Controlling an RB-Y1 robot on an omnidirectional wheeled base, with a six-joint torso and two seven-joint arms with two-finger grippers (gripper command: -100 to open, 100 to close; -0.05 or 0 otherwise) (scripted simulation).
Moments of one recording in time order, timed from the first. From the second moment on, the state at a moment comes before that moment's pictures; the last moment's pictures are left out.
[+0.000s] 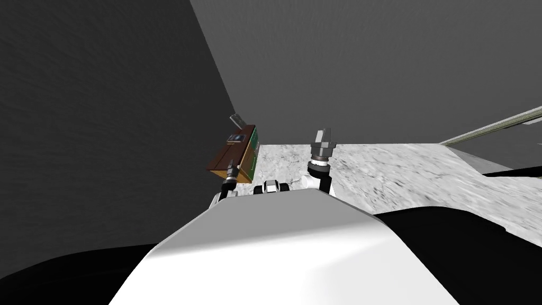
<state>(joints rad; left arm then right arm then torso) 0.45 0.18 0.01 -1.75 -0.08 -0.25 0.33 0.48 0.01 0.04 -2.30 -0.02 -0.58 0.13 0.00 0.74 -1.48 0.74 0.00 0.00</state>
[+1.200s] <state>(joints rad) 0.42 0.22 0.04 -1.48 -0.10 -0.10 0.47 0.48 0.01 0.04 -2.30 -0.02 -0.58 0.13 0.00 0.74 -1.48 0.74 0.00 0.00</state>
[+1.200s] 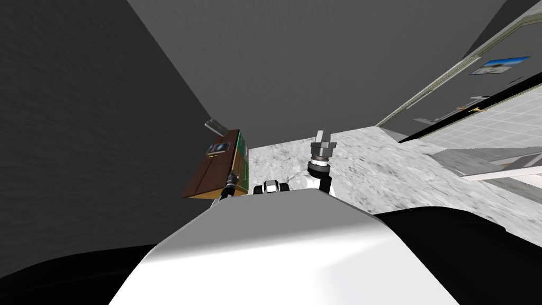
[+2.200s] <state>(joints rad) 0.37 0.27 0.07 -1.25 -0.12 0.00 0.57 0.48 0.01 0.04 -2.30 -0.02 -0.58 0.13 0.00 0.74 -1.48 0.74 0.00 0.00</state>
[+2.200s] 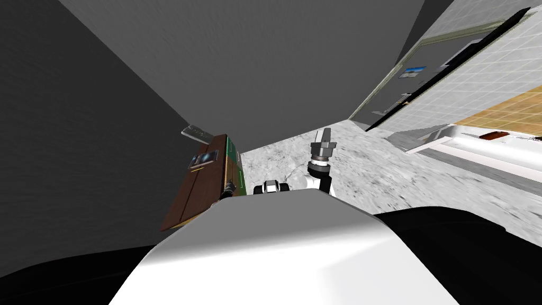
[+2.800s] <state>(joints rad) 0.35 0.28 0.08 -1.15 -0.13 0.04 0.59 0.48 0.01 0.04 -2.30 -0.02 -0.58 0.13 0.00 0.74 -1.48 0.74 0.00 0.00</state>
